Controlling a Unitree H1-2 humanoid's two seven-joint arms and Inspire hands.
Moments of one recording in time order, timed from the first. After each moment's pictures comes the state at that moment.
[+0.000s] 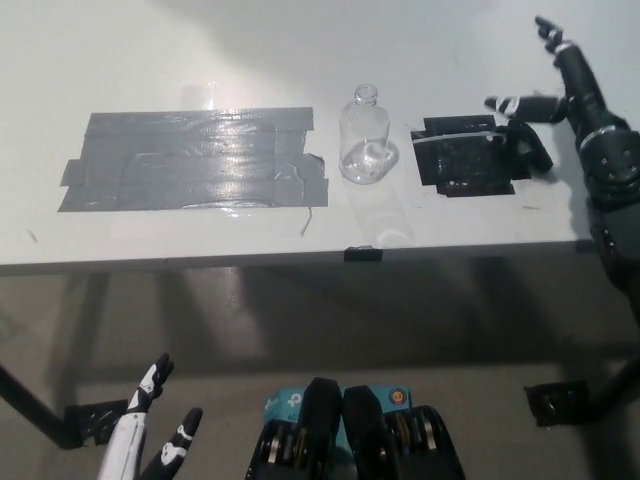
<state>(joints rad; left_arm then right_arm) 0.13 0.14 0.00 0.08 0.34 -0.34 0.08 -1.01 -0.28 0.01 0.95 -0.21 -0.08 -0.05</state>
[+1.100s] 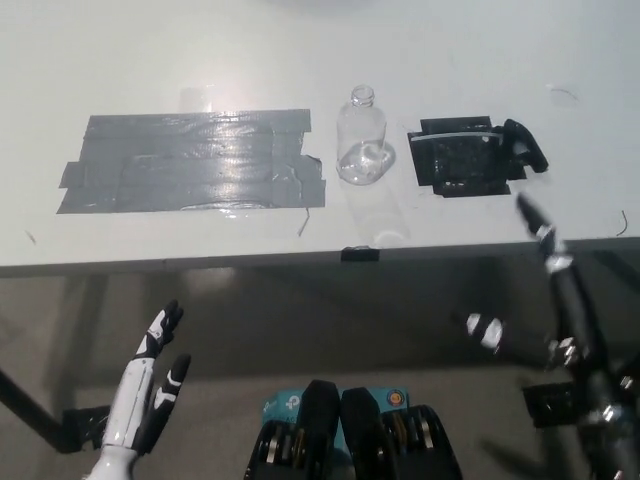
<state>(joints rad) 0.01 0.14 0.00 0.08 0.28 -0.31 0.05 -0.11 -0.13 0.11 -0.15 -0.25 -0.07 -0.04</state>
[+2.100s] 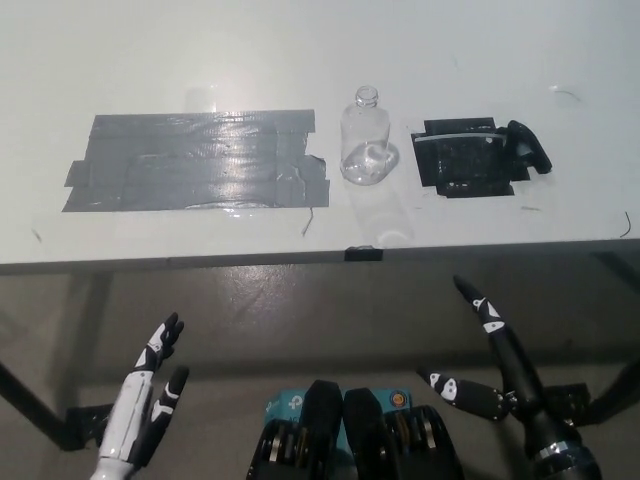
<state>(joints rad) 0.05 0.15 -0.01 0.04 0.27 -0.27 0.02 -0.10 -0.13 0.18 0.10 -0.30 -0.13 -0.02</state>
